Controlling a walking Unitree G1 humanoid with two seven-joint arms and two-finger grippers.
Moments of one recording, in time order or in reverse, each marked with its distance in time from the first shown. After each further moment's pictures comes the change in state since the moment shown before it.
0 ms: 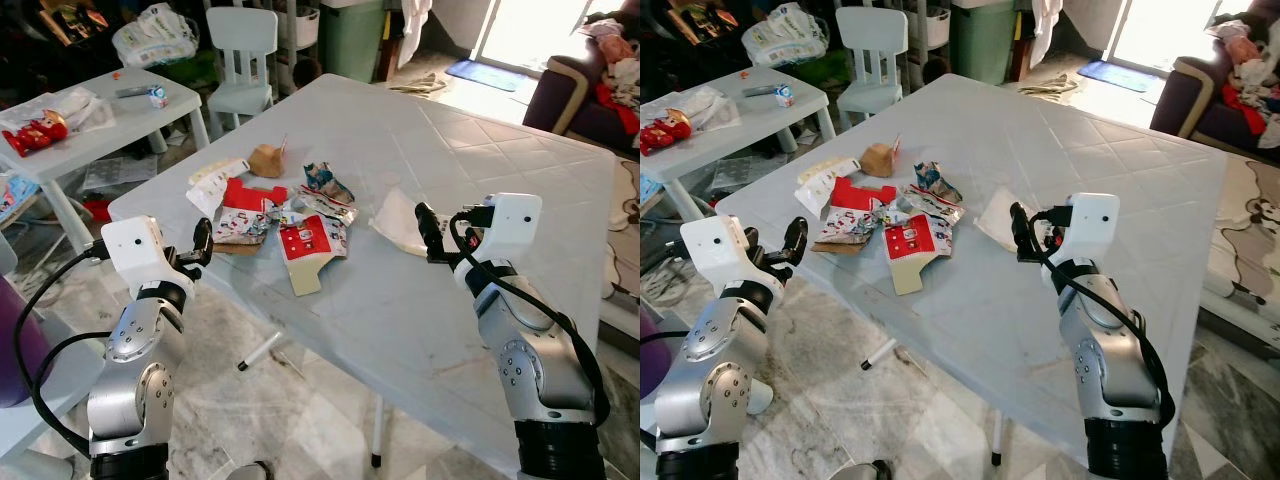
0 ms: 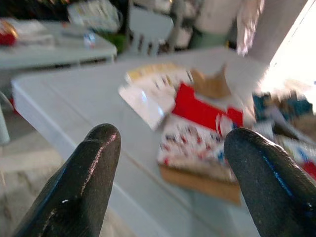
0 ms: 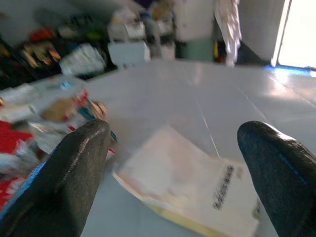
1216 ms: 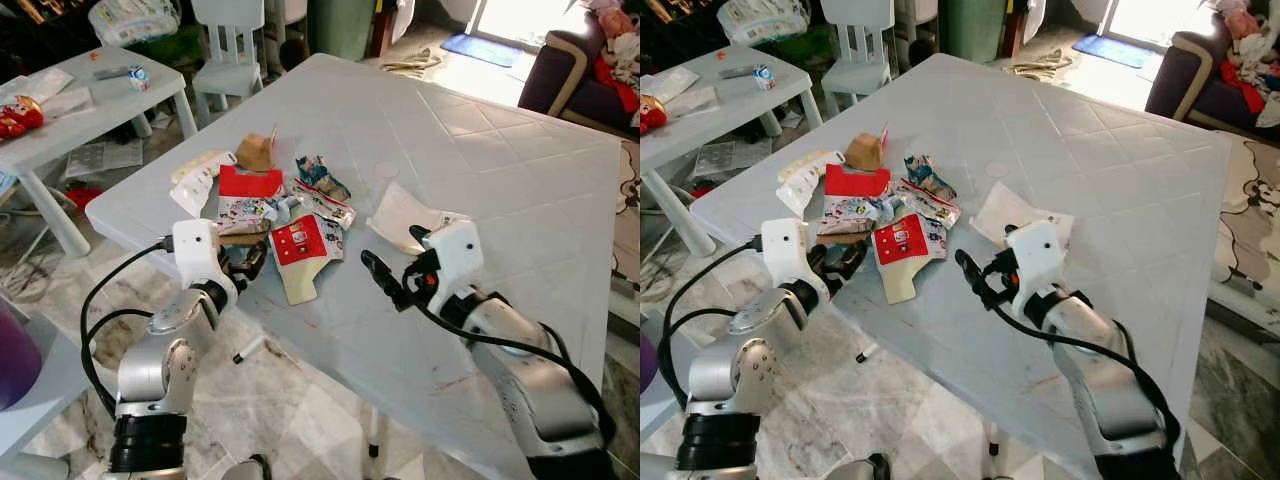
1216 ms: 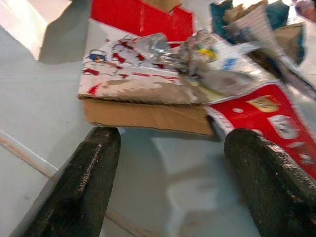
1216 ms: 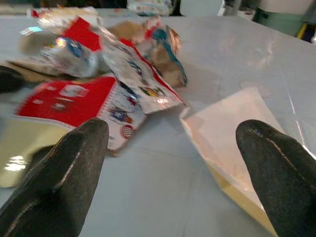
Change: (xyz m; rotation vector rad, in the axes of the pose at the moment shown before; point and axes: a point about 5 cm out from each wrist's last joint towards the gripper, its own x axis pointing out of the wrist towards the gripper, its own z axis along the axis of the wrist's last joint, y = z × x) left arm 0.012 -0.032 -0.022 -0.021 0.193 -0.204; right arm -0.011 0.025 -0.031 -0.254 0.141 0.322
